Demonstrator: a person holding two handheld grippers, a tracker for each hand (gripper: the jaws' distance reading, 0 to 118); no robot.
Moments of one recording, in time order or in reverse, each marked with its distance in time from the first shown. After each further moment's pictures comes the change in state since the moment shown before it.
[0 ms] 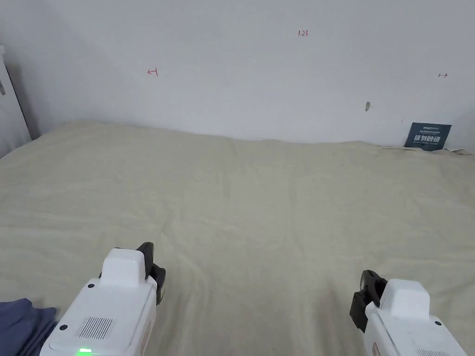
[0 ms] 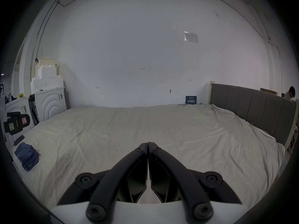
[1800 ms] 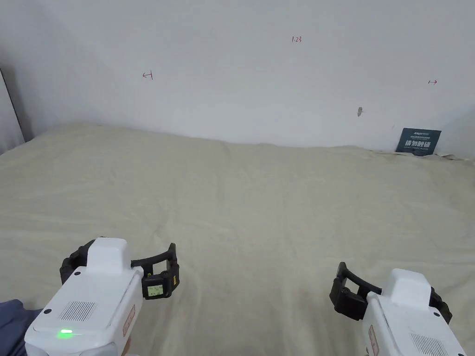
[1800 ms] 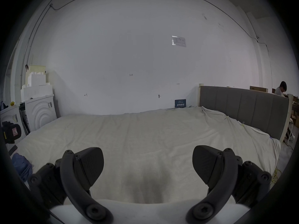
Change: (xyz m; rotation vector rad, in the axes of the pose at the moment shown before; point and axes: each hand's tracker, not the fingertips) left arm -0.012 0.004 -0.017 0.037 -0.037 0.081; right arm 0.012 0.006 -0.009 0.041 -0.115 -0.050
